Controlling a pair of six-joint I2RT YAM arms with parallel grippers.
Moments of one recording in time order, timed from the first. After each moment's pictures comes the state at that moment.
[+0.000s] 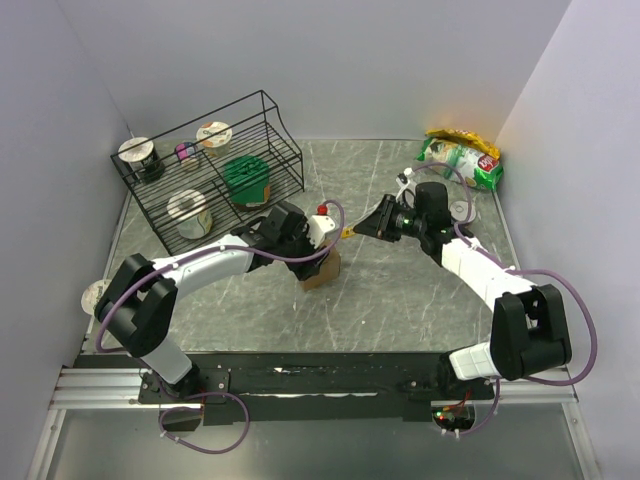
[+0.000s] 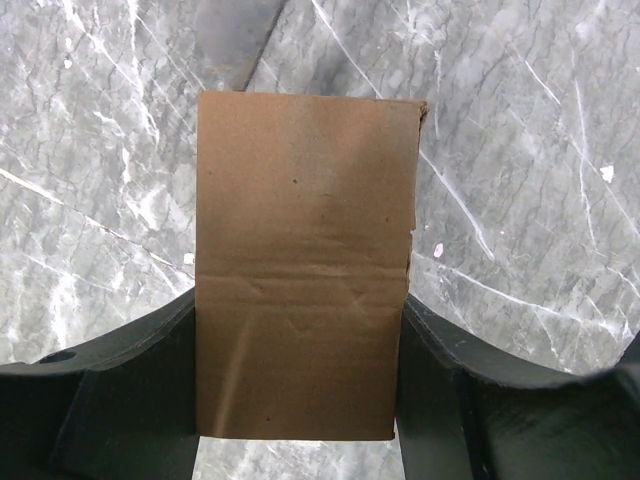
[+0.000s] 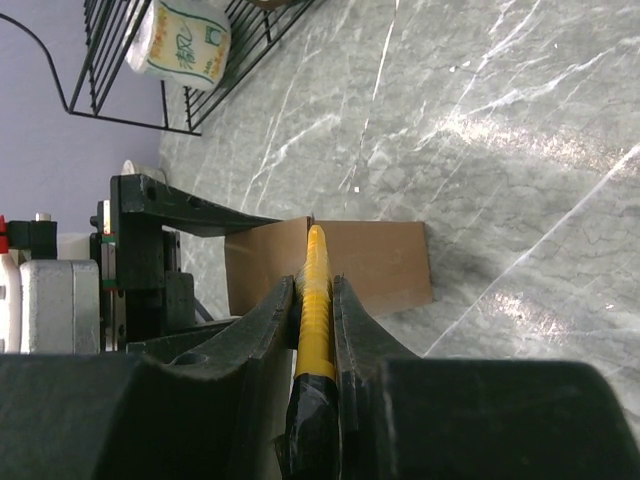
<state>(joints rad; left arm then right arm) -0.70 1.60 1.05 -0.26 0.25 0.22 0.25 1.38 0.86 -0.02 -0.60 0.63</state>
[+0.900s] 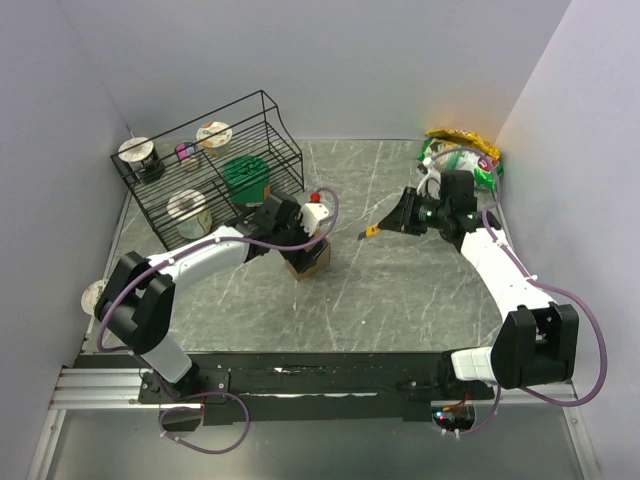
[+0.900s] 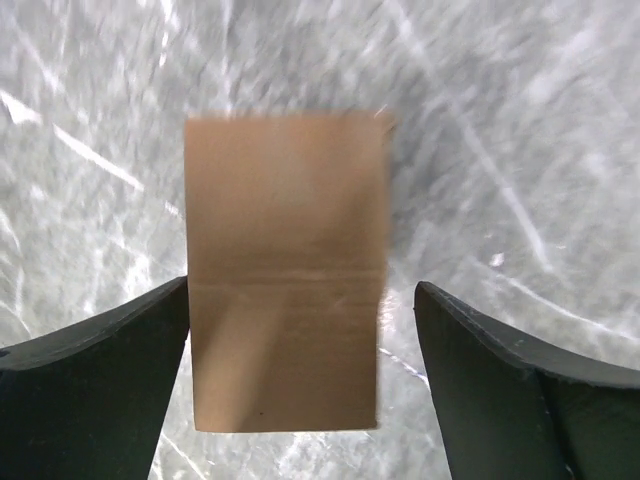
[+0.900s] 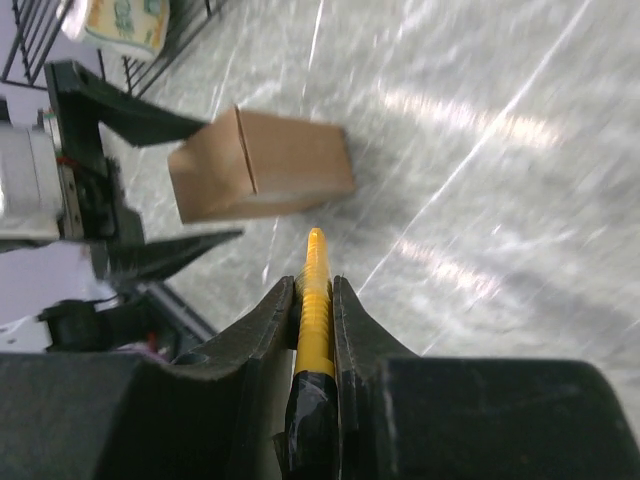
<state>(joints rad) -0.65 1.60 1.08 -0.27 0.22 0.23 0.11 1.31 1.01 -0.41 -0.62 0.38</state>
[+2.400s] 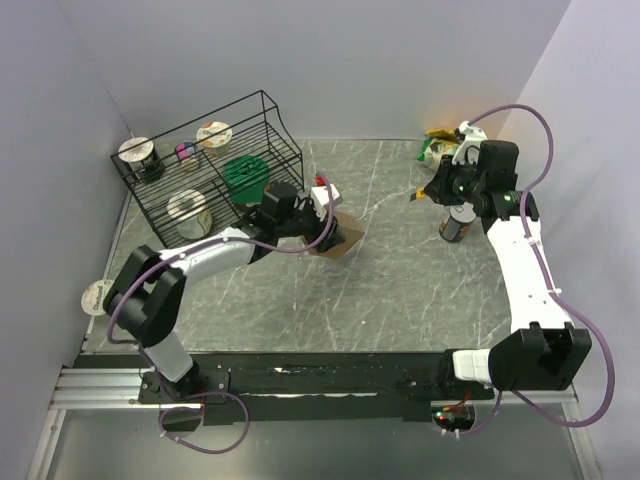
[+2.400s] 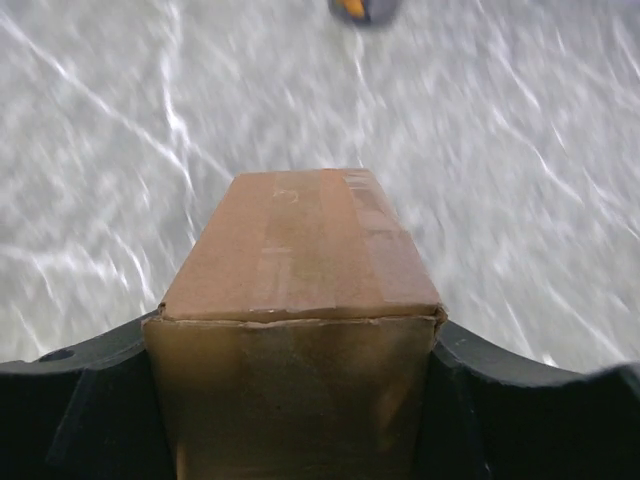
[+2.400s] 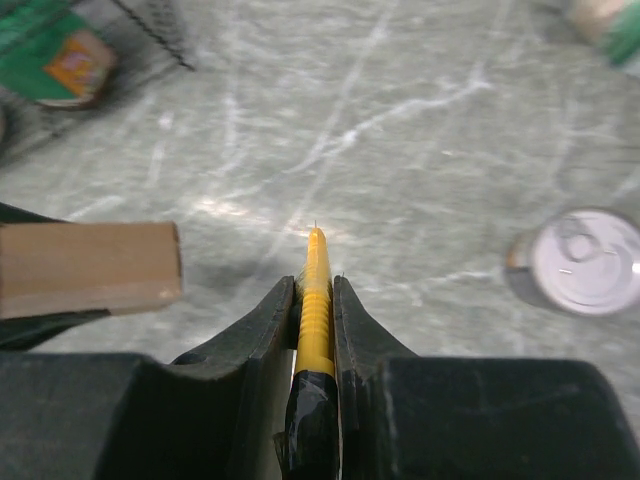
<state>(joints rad) -0.66 1.65 1.10 0.15 0.49 0.13 -0.03 1.29 1.32 -0.61 -0.34 0.06</state>
